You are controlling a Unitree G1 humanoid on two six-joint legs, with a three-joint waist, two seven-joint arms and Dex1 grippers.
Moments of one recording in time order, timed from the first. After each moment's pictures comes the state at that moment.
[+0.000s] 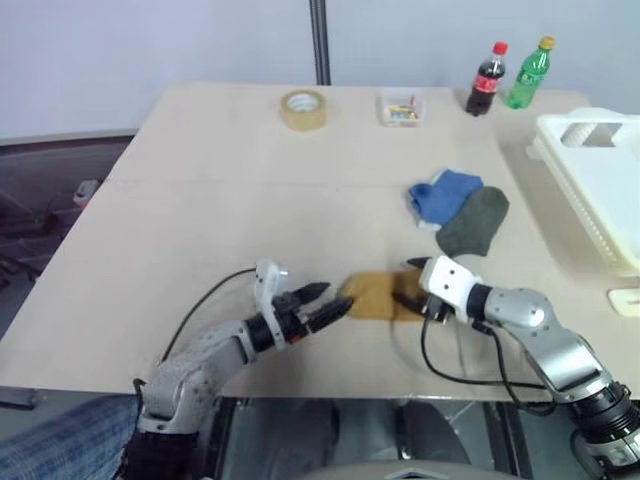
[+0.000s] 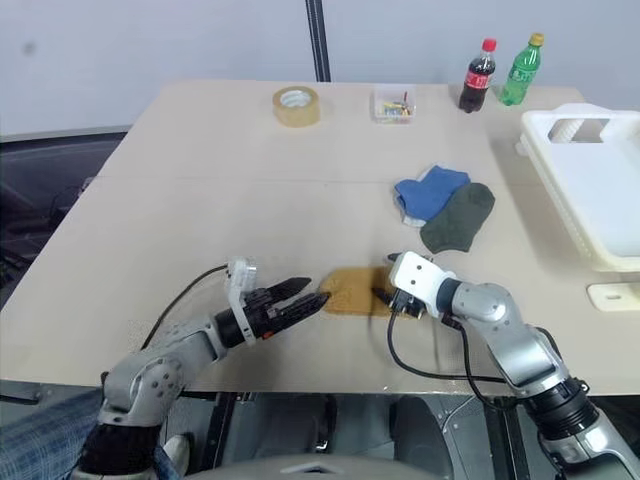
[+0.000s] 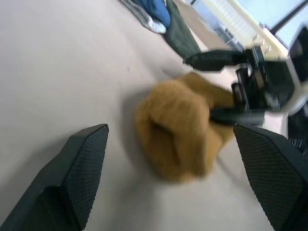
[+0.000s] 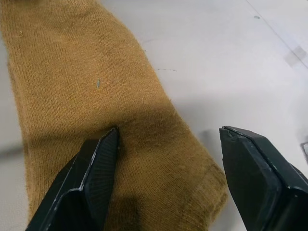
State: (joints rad) left arm -0.05 0.40 0.03 -0.31 -0.82 0.84 -0.62; right arm -0.20 -0.59 0.32 -0.27 0.00 0.30 0.67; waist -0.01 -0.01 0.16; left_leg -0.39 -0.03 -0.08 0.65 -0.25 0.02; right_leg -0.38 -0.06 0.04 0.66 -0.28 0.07
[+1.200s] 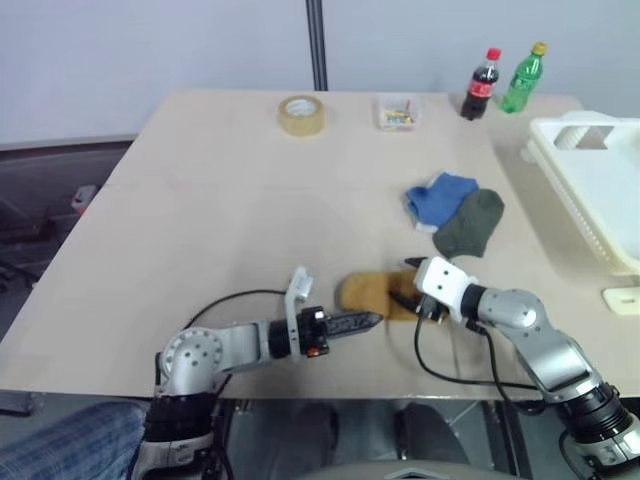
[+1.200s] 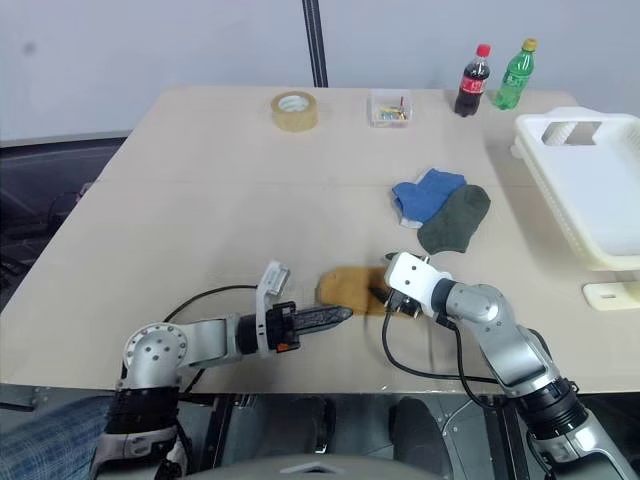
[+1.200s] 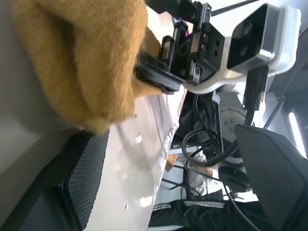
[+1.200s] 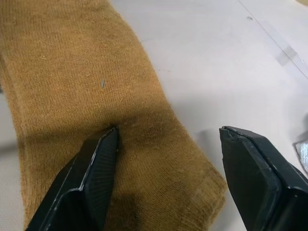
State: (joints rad) left arm -0.19 0.28 0.15 -0.14 -1.22 1.38 -0.41; right arm -0.21 -0.55 0.32 -0.26 -0.05 0.30 0.67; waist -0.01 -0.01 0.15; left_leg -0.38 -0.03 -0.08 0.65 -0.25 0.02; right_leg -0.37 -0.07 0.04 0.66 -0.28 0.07
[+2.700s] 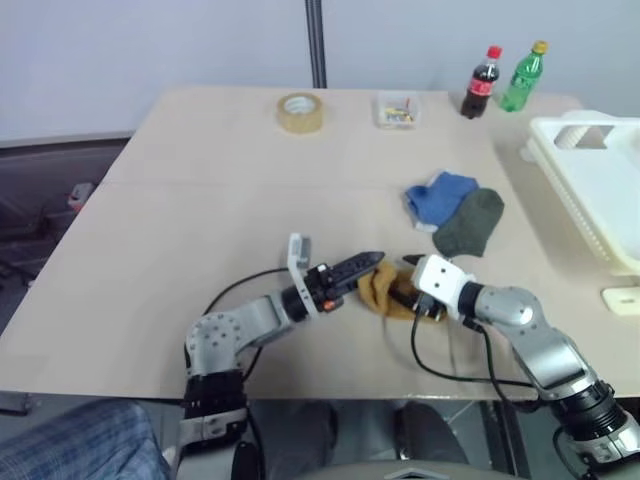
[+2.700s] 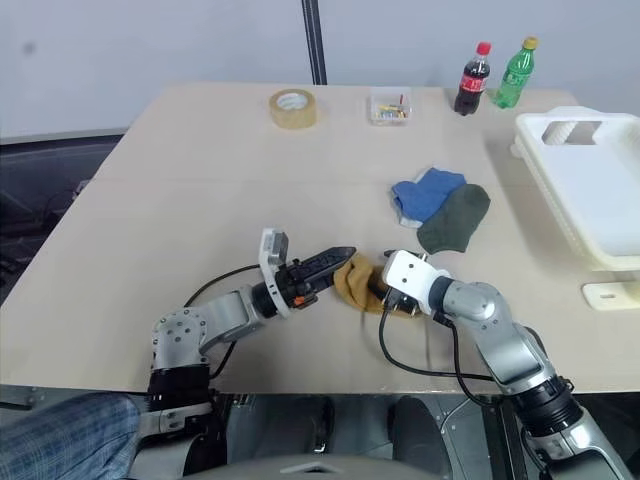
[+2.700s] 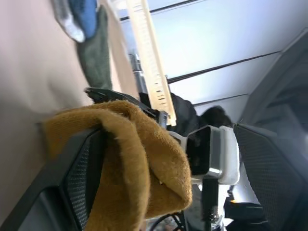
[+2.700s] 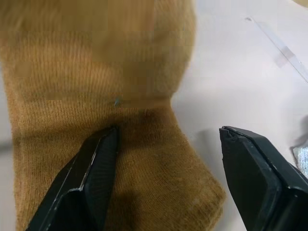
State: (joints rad) left arm -0.30 0.11 0.22 -0.03 -1.32 1.23 -0.32; right arm -0.22 -0.54 0.31 -0.28 -0.07 0.33 0.68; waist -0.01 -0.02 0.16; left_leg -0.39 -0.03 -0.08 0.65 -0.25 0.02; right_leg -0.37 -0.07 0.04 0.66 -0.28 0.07
